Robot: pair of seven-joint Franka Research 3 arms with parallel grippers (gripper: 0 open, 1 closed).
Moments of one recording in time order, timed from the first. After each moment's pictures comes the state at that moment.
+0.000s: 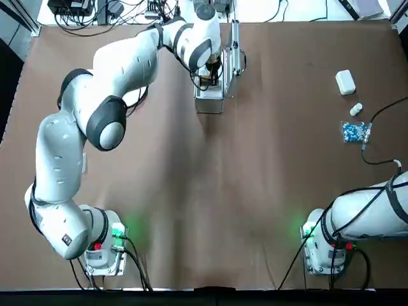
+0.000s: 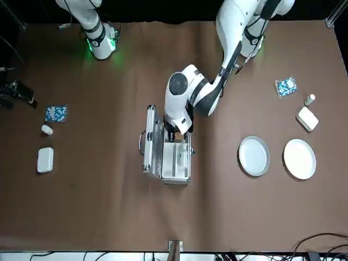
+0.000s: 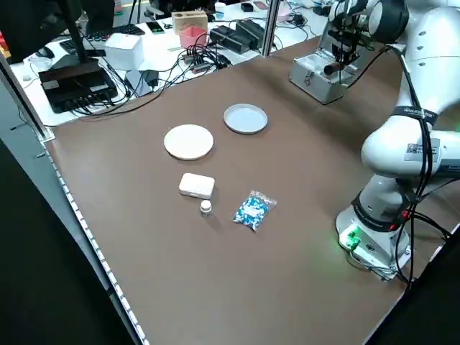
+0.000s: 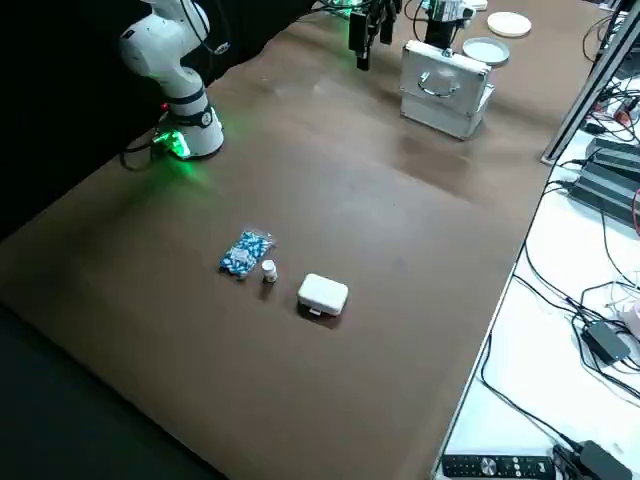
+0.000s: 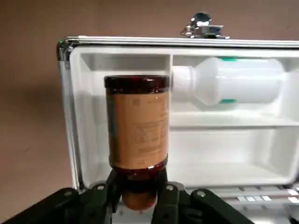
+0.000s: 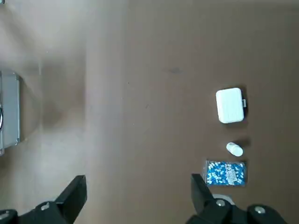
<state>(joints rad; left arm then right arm) -0.68 0.71 -0.15 -1.37 0.06 2.23 -2.36 0.00 0.06 -0.05 -1.46 0.04 1.56 -0.07</state>
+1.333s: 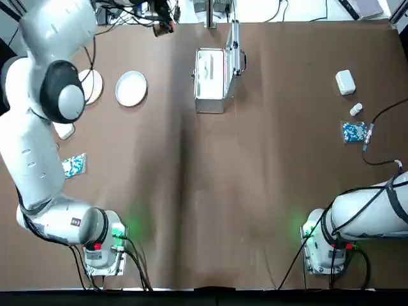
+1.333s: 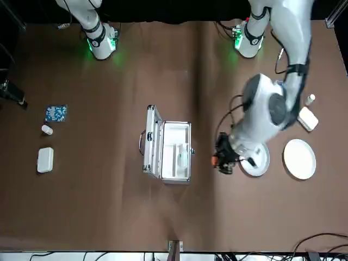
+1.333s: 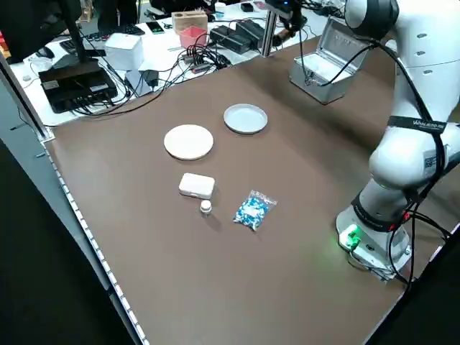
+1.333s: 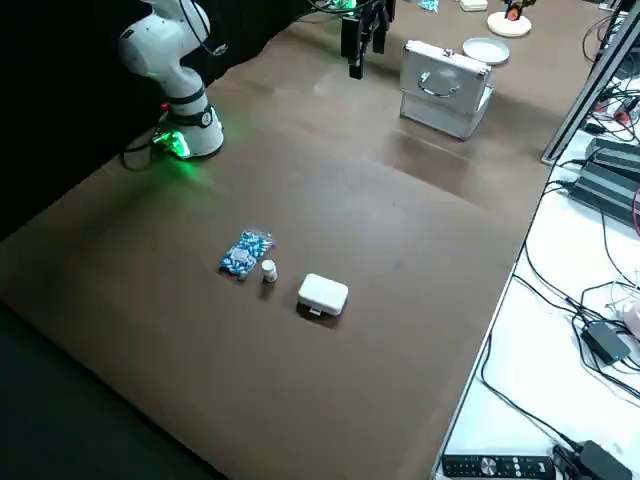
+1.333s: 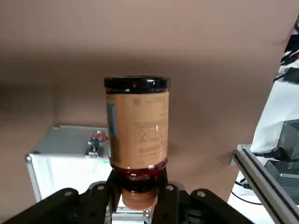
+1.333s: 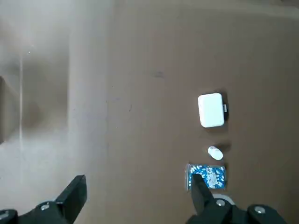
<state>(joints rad) -0.15 0.53 -0.25 -1.36 -0.19 2.08 -1.88 -0.03 0.06 -0.06 -1.46 0.00 1.58 -0.13</state>
